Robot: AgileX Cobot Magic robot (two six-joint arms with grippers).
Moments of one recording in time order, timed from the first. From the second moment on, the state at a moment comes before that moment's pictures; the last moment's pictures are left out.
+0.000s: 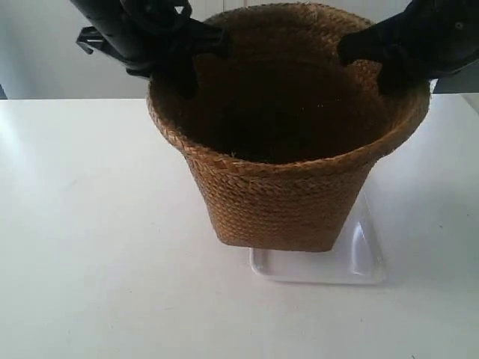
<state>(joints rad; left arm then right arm) -0.49 1.69 -1.75 -0.07 1.11 -0.19 0.20 1.44 -1.43 -0.10 1.04 0.18</state>
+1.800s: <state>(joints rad) -0.58 1.94 -1.94 -0.02 1.11 -0.22 0.04 1.61 -1.50 -0.05 1.09 -0.03</state>
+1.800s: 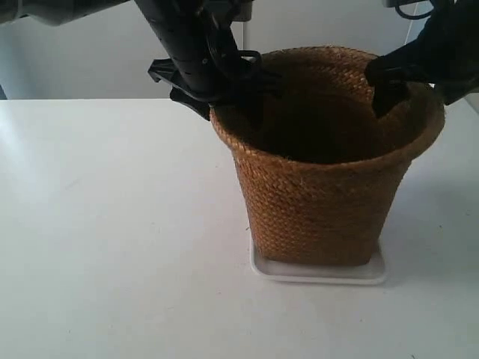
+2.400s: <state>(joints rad) -0.58 1.75 -1.94 0.11 1.28 -0.08 0.04 1.32 -1.50 -0.05 1.05 -0.03</state>
